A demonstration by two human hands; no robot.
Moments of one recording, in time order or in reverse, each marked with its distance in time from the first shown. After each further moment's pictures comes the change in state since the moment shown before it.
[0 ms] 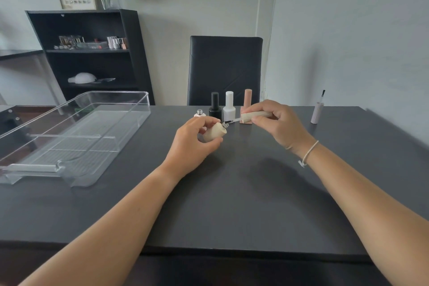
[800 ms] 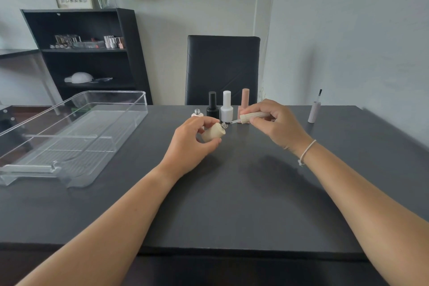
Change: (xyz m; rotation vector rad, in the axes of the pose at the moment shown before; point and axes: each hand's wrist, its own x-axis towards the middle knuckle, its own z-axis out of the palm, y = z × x) left_hand -0.001 -0.001 0.000 0.013 -0.017 0.048; right_hand 0.003 0.011 -0.002 -0.116 0.004 -0.044
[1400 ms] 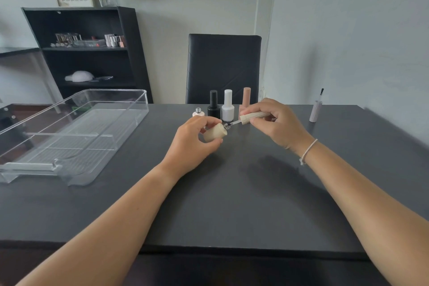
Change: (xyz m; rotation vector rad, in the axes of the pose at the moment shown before) left_hand 0.001 -0.002 0.001 0.033 -0.028 0.021; right_hand -0.001 0.000 0.001 -0.022 -0.005 -0.033
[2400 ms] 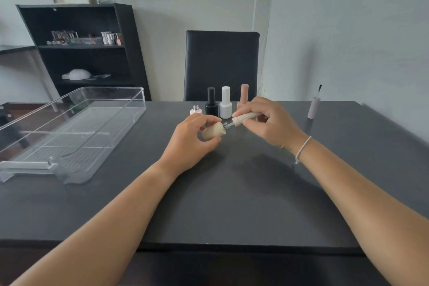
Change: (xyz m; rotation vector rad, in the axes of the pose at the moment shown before) left_hand 0.000 -0.001 0.001 0.035 -0.020 0.011; right_hand -0.003 -0.008 0.005 -0.048 -0.059 -0.055
